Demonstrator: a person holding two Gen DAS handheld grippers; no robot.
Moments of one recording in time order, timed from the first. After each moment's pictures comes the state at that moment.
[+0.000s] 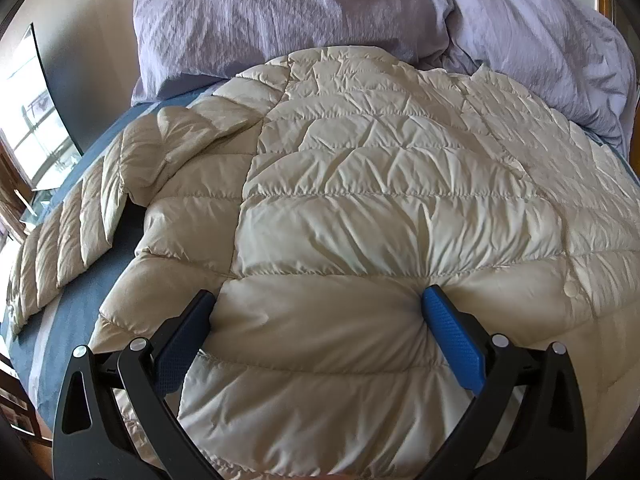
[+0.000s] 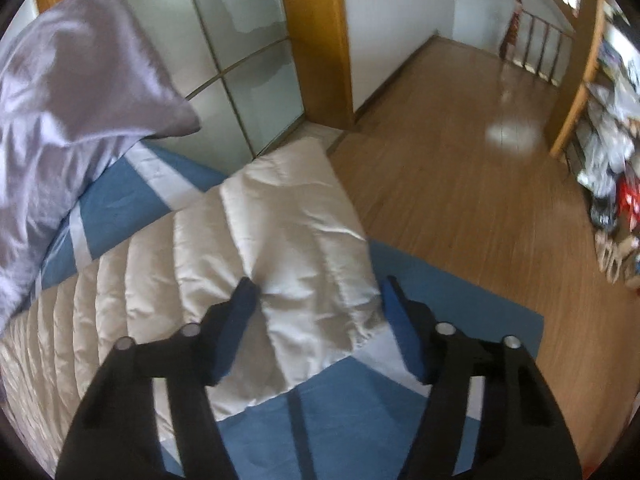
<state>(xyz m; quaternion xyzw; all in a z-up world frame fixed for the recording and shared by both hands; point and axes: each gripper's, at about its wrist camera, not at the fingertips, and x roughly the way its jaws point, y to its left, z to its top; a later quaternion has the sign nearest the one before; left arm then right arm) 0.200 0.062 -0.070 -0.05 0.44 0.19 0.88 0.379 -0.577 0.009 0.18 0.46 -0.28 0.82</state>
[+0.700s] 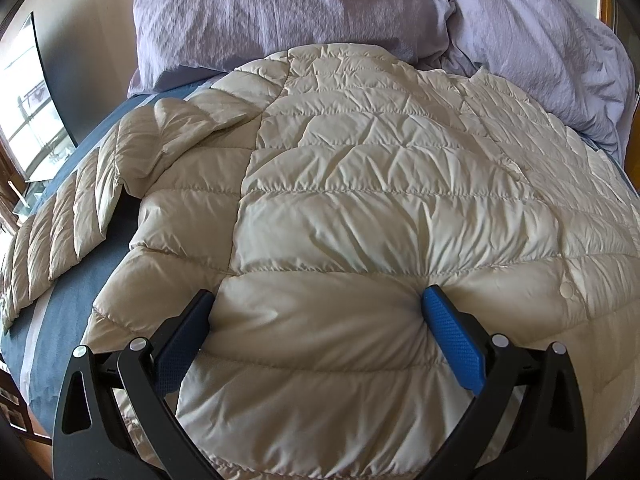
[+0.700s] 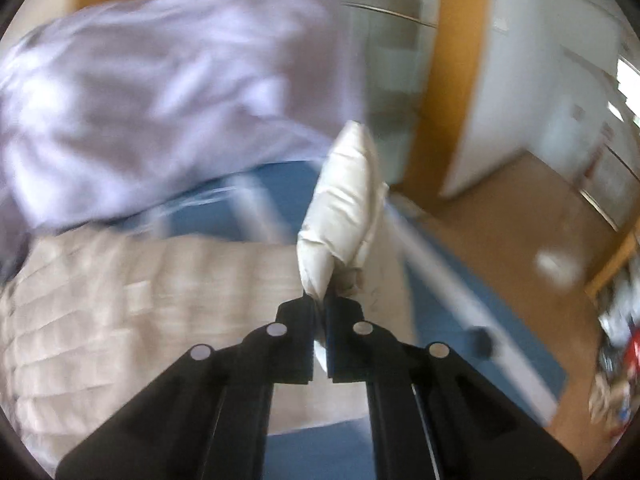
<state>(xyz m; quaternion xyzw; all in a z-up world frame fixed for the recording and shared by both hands) 0.199 0.064 -0.072 -0.06 0.44 0.19 0.88 0.422 -0.370 0.065 -0.02 0.43 -0.09 0.90</state>
